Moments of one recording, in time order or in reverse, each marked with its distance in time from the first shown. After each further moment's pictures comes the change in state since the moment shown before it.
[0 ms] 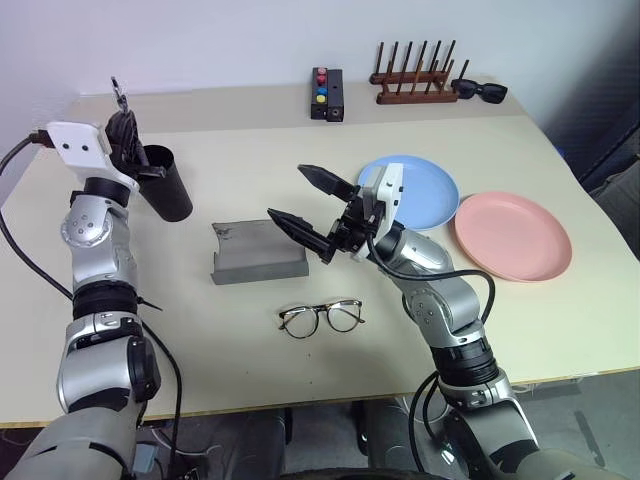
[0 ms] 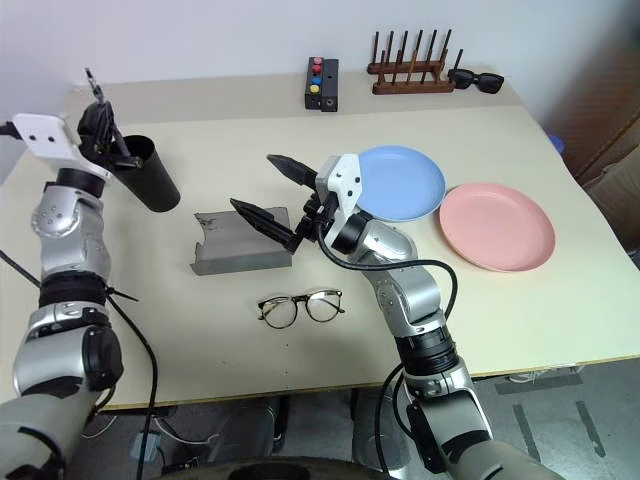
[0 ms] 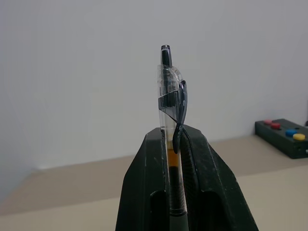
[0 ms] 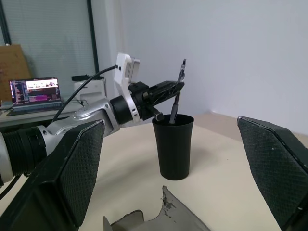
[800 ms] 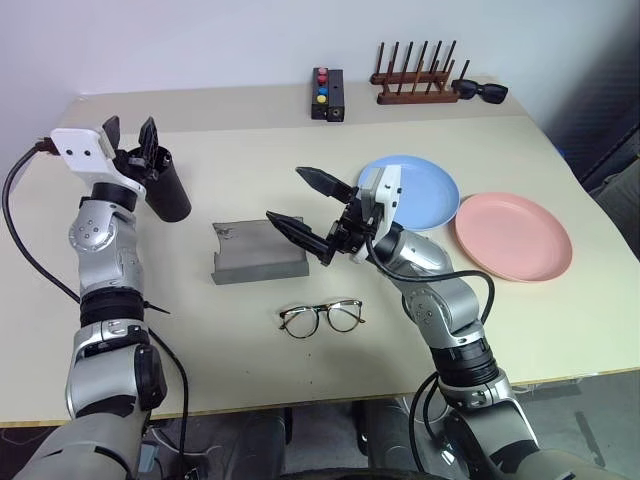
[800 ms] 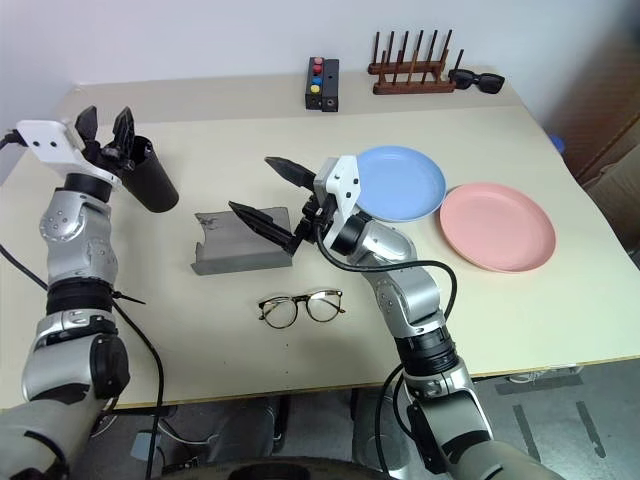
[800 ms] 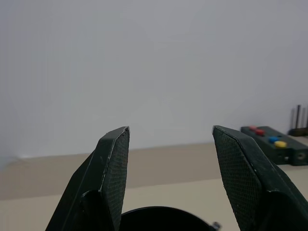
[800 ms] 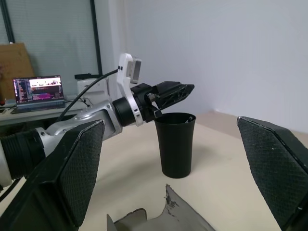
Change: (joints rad) left arm 0.052 -0.035 0.000 -0.170 -0.106 0.129 -0.058; right arm 0.002 -0.027 0.006 0.000 -0.005 0.001 0.012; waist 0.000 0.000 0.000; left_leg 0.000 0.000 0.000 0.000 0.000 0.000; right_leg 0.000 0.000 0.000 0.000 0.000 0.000
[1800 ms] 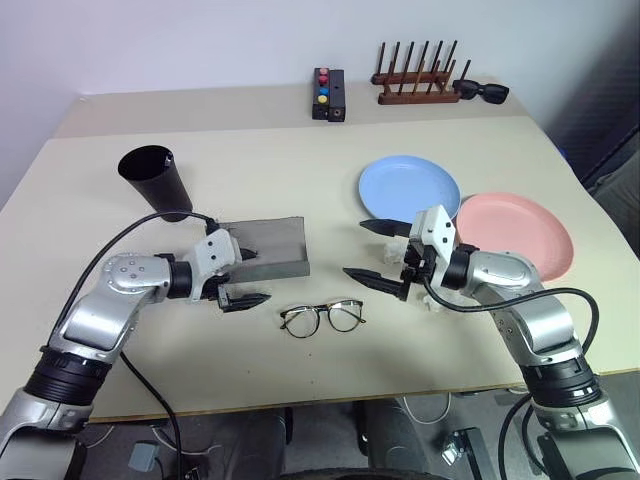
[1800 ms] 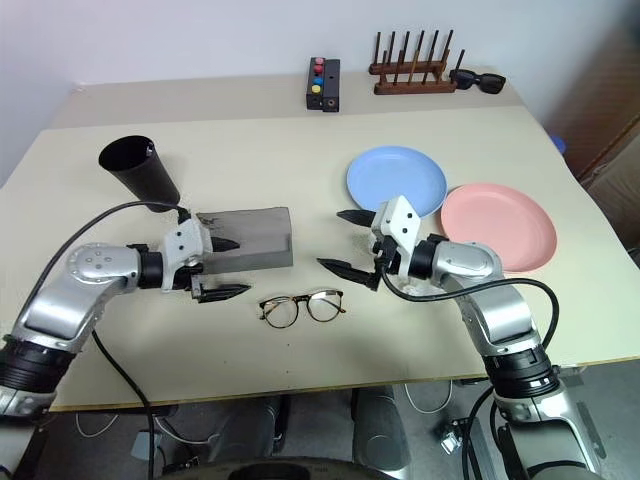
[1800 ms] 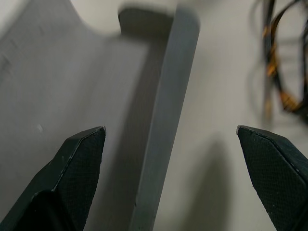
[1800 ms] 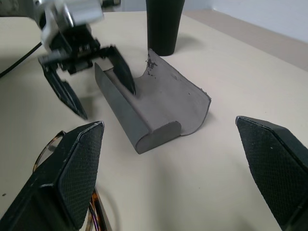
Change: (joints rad) left arm 0.375 0.325 -0.554 -0.632 0.116 0.544 -0.603; right arm 0.162 -0.420 -0.066 -0.093 -0.031 0.088 0.167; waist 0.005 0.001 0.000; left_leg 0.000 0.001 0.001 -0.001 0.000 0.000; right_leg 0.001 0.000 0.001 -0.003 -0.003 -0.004
